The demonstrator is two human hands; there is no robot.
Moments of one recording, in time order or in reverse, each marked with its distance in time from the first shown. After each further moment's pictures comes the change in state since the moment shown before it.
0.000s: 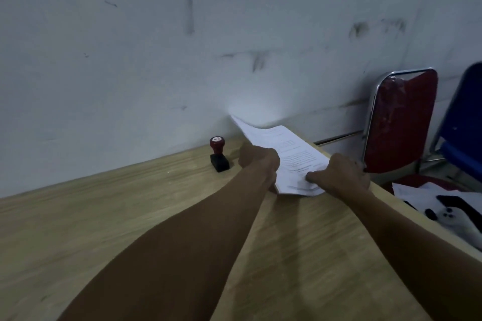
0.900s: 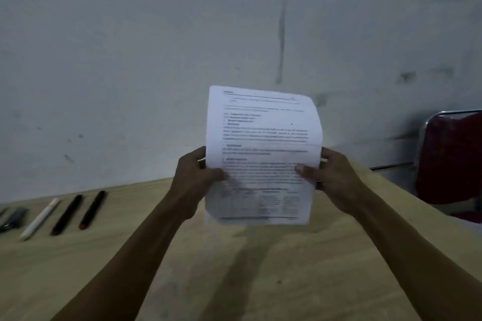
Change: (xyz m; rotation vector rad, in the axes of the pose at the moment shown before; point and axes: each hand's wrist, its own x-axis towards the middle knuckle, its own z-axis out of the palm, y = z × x) left_hand -0.162 0.020 -0.336 0.009 -0.097 0.679; right_hand -0.200 -0.122 -0.070 1.208 -0.444 -0.564
